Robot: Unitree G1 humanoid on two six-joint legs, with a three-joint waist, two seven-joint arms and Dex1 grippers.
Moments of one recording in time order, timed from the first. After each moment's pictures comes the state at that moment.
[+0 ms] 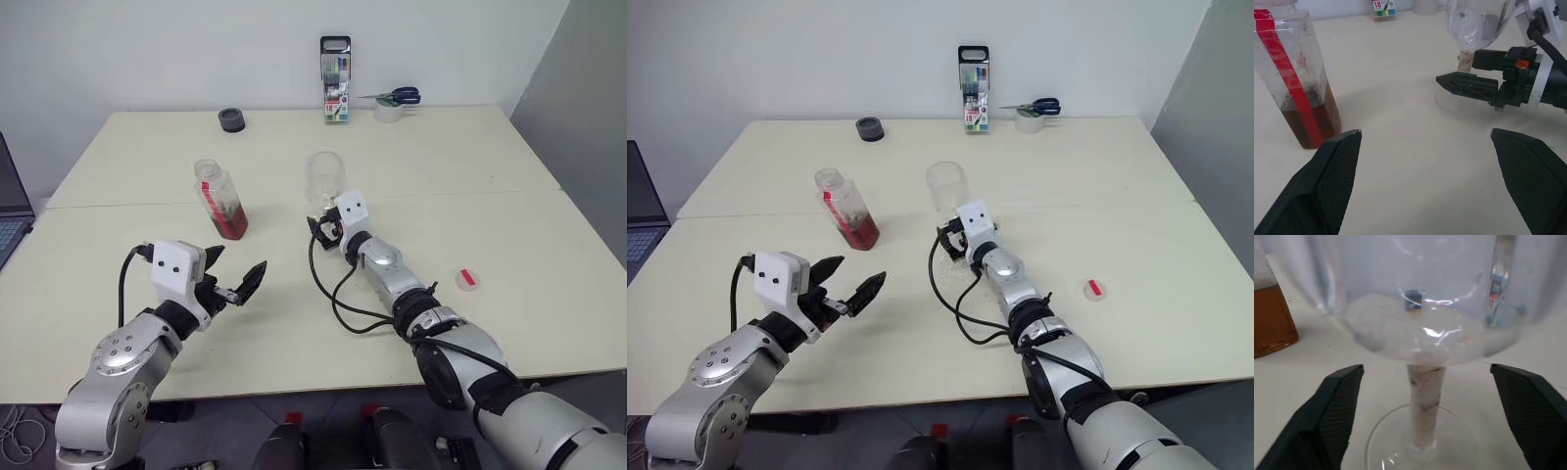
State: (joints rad) left arm 0.04 0.47 0.26 -0.59 -0.49 0.65 -0.38; right arm -0.99 0.09 0.02 1.17 -0.02 -0.27 0.24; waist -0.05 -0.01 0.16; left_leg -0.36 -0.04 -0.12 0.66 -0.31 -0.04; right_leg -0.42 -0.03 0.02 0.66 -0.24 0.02
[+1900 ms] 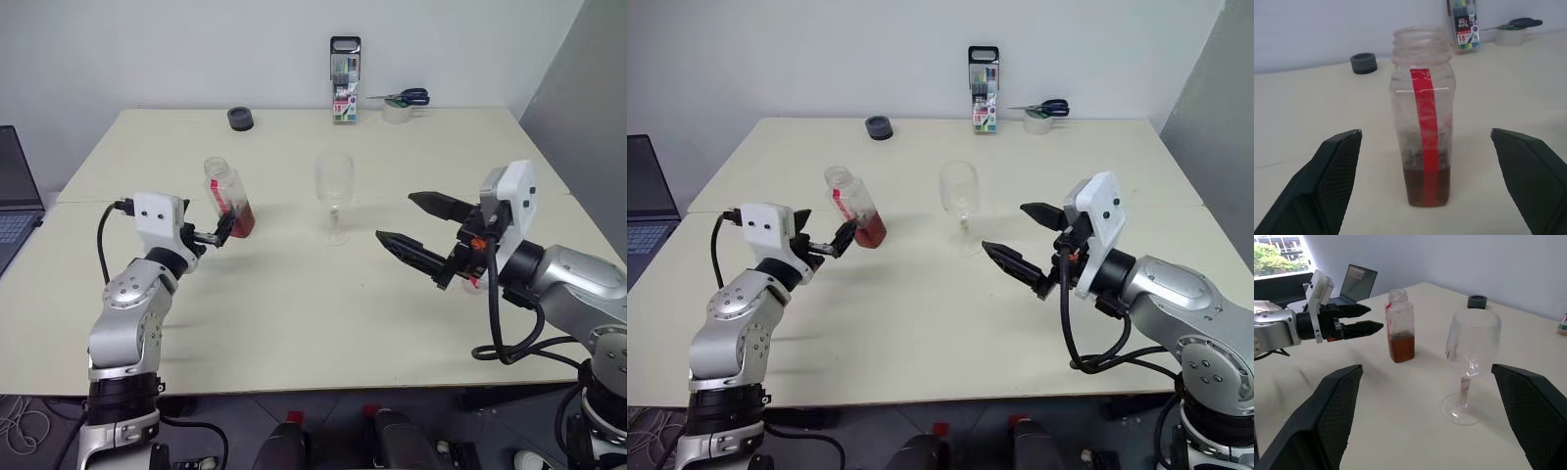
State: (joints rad) left arm -0.34 0.46 0.26 -0.05 -0.29 0.37 -0.35; right arm -0.43 -0.59 -0.23 -0.77 0.92 1.03 0.34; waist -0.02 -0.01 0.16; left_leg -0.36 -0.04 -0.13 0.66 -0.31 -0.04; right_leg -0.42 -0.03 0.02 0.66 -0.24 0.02
